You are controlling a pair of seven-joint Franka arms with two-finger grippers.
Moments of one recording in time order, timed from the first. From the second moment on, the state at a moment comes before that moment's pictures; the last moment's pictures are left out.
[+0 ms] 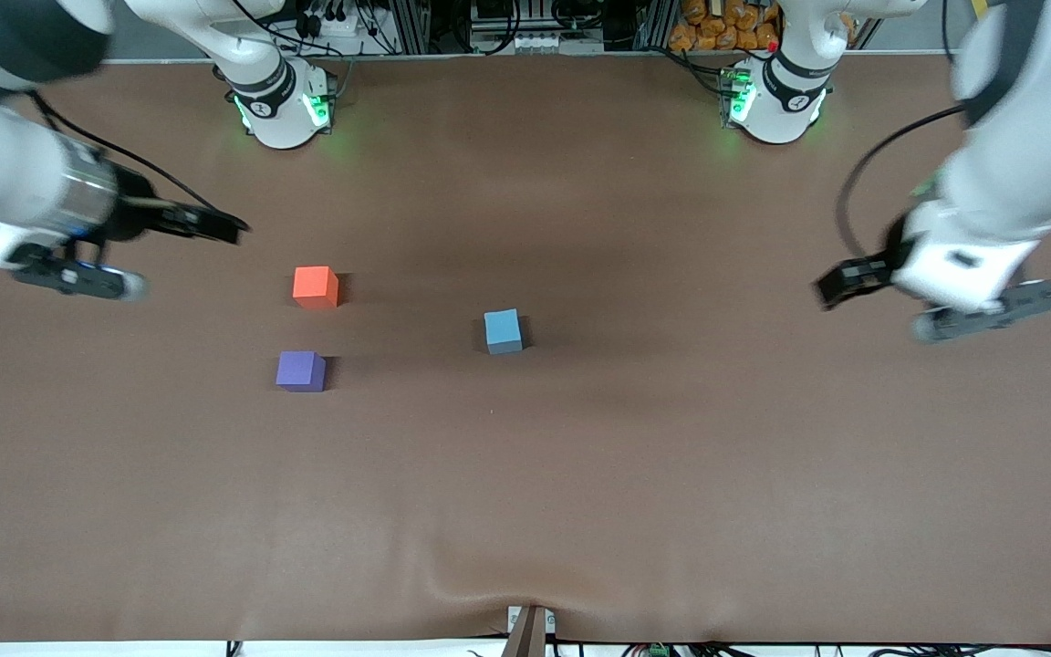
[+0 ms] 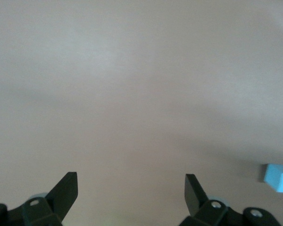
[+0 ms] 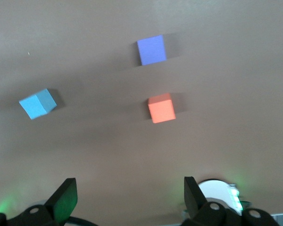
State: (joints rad) left arm -0.13 0.15 -0.07 -1.45 0.04 1.57 -0.44; right arm 0.14 0.15 0.09 -1.49 0.16 1.39 0.48
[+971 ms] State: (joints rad) left arm 0.06 -0.07 -0.07 -1.81 0.04 1.79 -0.31; right arm 0.52 0.43 0.09 -1.63 0.04 2.05 0.85
